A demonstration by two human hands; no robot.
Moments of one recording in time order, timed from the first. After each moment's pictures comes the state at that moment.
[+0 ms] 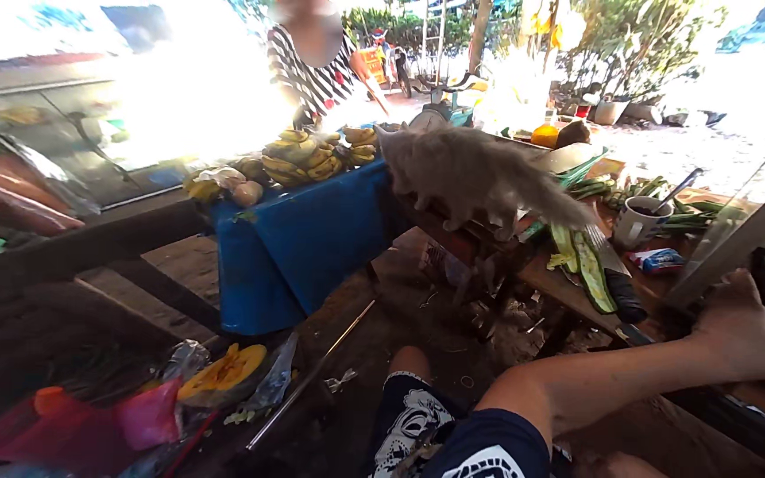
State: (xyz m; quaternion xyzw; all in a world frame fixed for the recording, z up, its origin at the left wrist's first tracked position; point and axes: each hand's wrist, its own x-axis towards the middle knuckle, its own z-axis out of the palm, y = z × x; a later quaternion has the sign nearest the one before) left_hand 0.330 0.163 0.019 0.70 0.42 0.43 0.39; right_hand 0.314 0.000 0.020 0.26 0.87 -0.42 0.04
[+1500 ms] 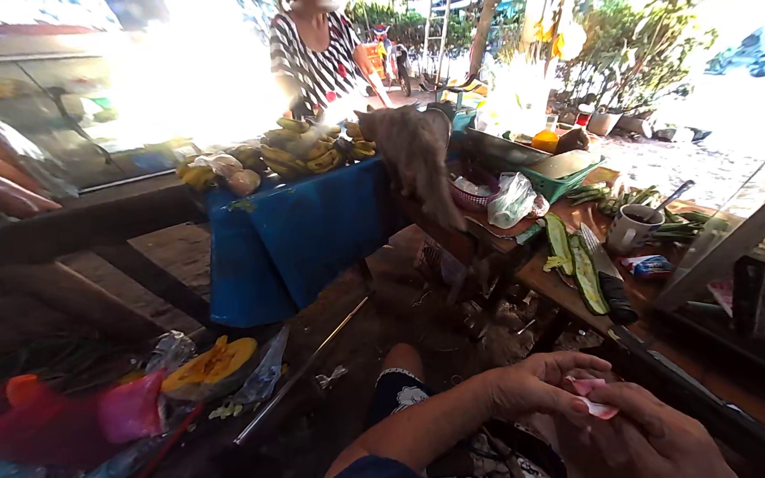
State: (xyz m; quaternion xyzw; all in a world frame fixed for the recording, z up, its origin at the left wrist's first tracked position) left_hand 0.116 0.039 -0.032 0.50 0.13 0.36 0.77; right_hand 0.321 0.003 0.016 0.37 0.83 -0.23 -0.34
